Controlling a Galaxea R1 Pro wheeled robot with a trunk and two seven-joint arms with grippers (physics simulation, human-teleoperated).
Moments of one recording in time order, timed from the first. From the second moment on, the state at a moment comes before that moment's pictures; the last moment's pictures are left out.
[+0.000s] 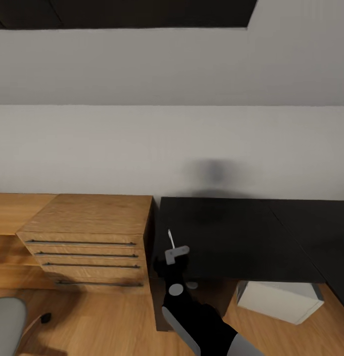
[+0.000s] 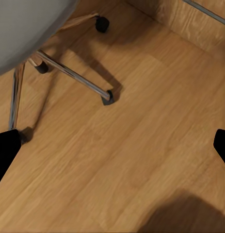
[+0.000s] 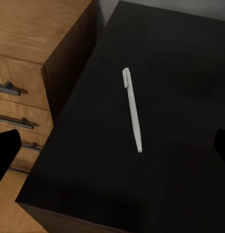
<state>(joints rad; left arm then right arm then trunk) 0.00 0.00 0.74 -0.74 0.00 -0.11 -0.06 -0.54 0.17 0.83 -0.99 -0.35 0.22 -0.64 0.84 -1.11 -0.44</state>
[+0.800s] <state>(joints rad) 0.00 -0.01 0.73 -0.74 -0.01 -0.11 -0.06 -0.55 0.17 0.81 -0.94 -0.32 0.17 -0.53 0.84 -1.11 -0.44</state>
